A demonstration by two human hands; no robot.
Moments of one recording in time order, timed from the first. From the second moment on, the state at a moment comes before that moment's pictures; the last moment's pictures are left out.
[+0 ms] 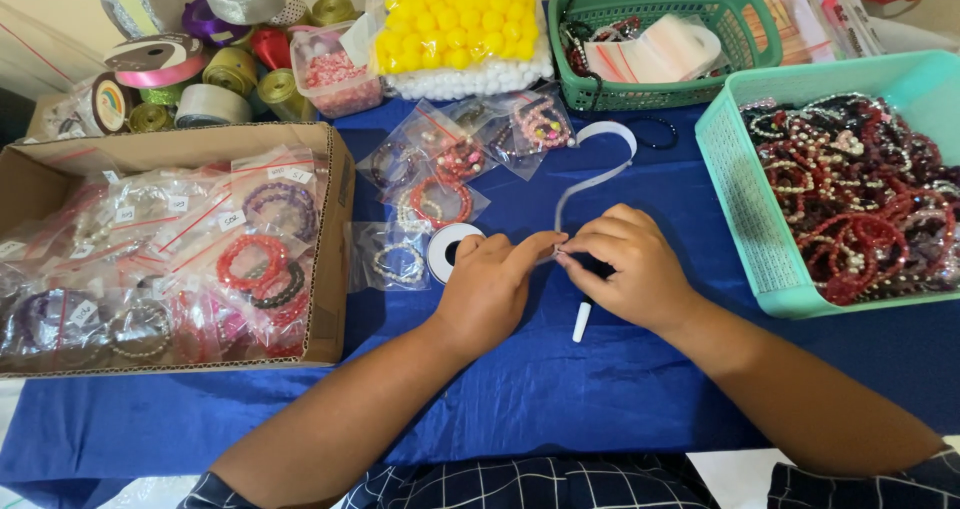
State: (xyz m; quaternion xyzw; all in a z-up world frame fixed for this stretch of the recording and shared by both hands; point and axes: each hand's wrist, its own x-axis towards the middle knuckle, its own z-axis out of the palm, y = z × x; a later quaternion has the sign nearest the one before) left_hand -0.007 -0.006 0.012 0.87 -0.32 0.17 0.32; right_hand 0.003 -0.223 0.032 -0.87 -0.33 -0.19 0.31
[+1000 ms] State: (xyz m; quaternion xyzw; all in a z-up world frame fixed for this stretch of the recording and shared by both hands) left_hand 0.249 0.074 -0.013 0.99 -0.08 0.00 0.09; right_hand 0.009 -0.240 -0.001 -0.84 -0.27 -0.17 0.44
